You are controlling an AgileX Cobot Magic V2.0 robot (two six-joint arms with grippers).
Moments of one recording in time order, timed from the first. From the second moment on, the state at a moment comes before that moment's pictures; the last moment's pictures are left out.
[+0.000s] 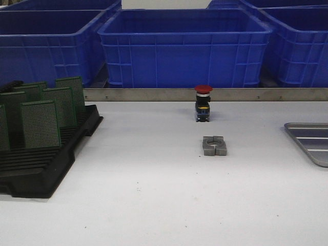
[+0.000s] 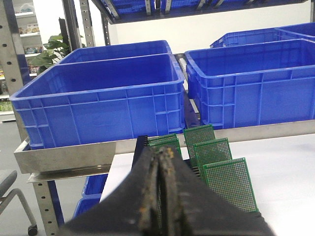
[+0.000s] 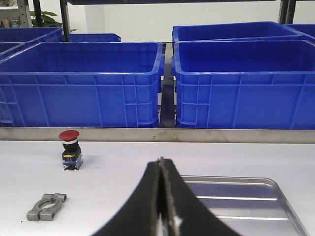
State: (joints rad) left arm -0.08 -0.01 0.01 0.12 -0.03 -0.08; right arm 0.01 -0.01 0.03 0.03 -0.02 0.03
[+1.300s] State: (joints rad) left arm -0.08 0.70 -0.83 0.04 0.66 -0.05; right arm 0.01 -0.01 0.03 0.03 -0.03 0.03
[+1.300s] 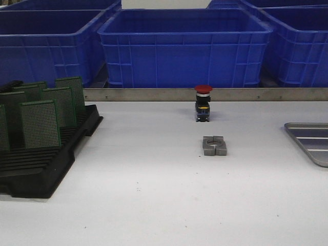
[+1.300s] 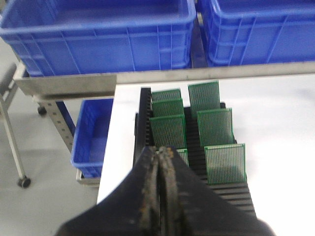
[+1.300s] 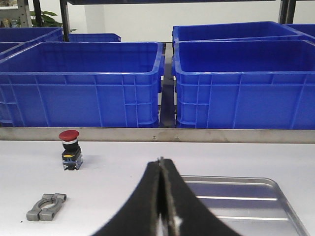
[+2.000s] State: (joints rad) left arm -0.08 0.81 -0.84 0.03 0.67 -0.05; right arm 0.01 -0.01 0.03 0.03 -0.03 0.03
